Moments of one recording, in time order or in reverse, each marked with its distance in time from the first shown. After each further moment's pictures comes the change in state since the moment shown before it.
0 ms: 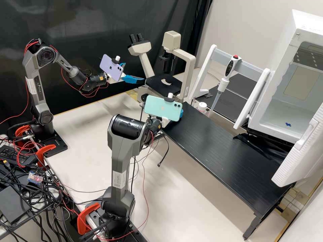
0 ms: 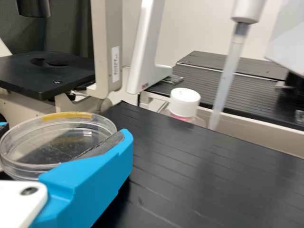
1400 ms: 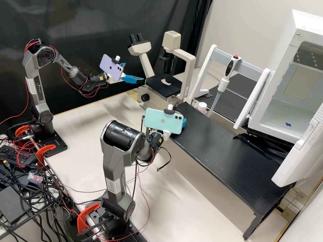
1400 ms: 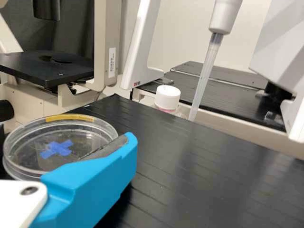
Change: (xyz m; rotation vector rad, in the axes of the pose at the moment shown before) left arm 0.000 0.000 0.000 0.000 0.000 0.000; right arm -0.050 0.011 0.030 -0.050 0.065 0.026
